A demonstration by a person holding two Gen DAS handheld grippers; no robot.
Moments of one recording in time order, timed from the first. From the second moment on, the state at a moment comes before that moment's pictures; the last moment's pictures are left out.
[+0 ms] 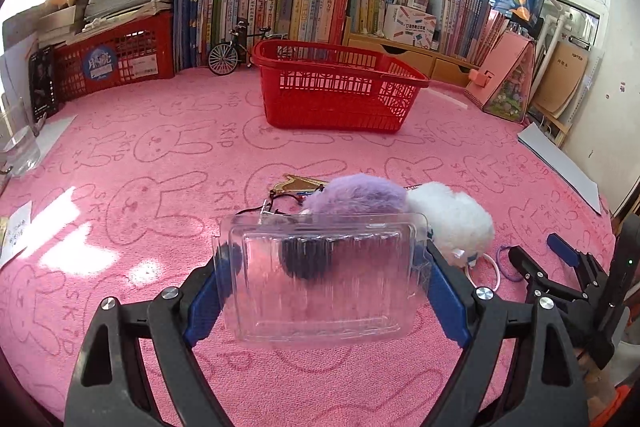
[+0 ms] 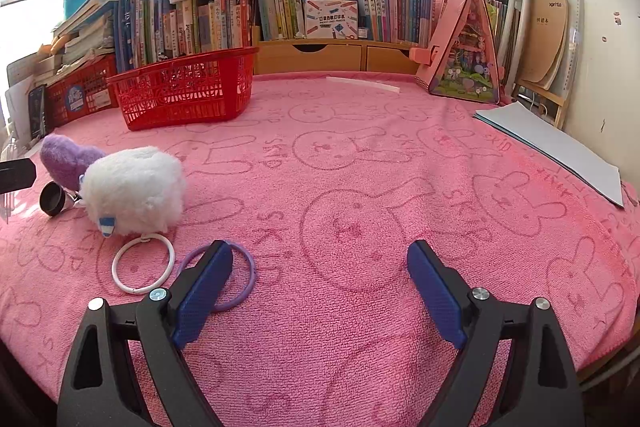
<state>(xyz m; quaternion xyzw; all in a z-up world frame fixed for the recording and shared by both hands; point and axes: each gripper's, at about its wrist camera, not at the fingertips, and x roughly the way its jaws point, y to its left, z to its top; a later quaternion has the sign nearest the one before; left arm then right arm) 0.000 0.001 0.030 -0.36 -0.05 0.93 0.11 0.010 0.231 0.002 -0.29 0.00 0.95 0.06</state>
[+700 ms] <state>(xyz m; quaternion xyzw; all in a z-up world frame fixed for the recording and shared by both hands) 0.005 -0.042 -0.006 -0.38 -0.05 0.92 0.03 0.015 0.235 0.013 -0.31 0.04 0.95 0.04</state>
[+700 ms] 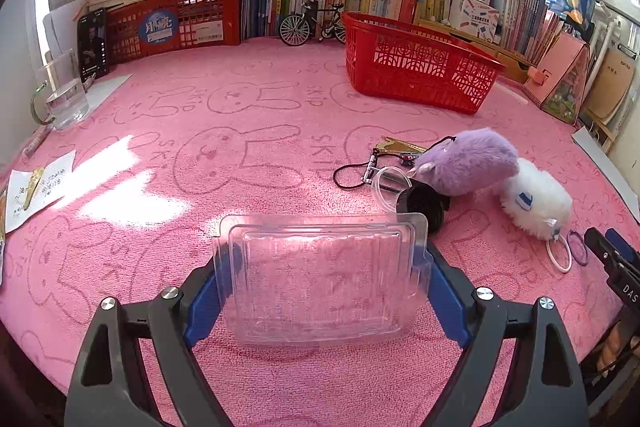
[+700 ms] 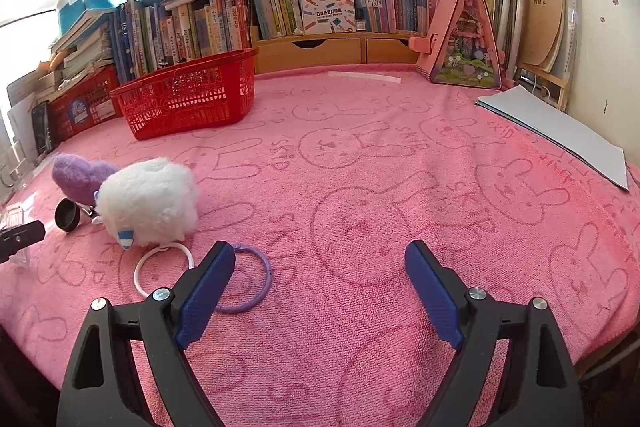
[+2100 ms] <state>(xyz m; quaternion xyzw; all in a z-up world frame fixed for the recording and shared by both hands) 0.003 -0.031 -0.013 -0.37 0.00 0.93 -0.01 -0.074 0.125 0.009 -0.41 -0.06 0.90 -0.12</state>
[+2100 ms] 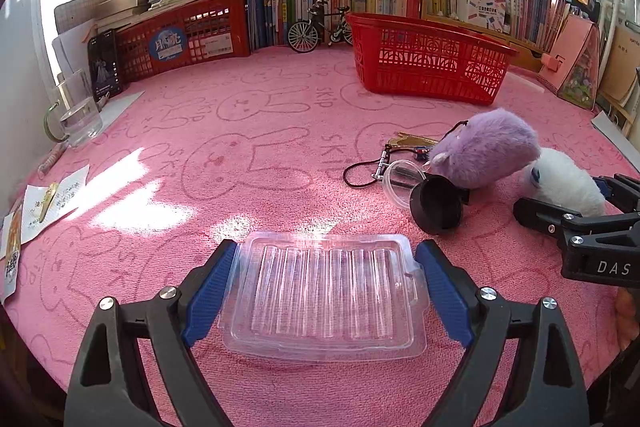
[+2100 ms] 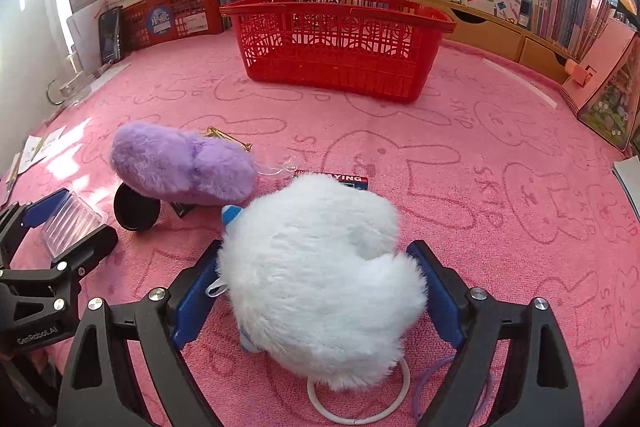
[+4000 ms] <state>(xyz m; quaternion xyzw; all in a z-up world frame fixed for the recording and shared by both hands) 0.006 -0.030 0.027 -0.33 -0.01 0.94 0.07 -0.039 0.173 0.046 -0.35 0.01 0.93 -0.09</state>
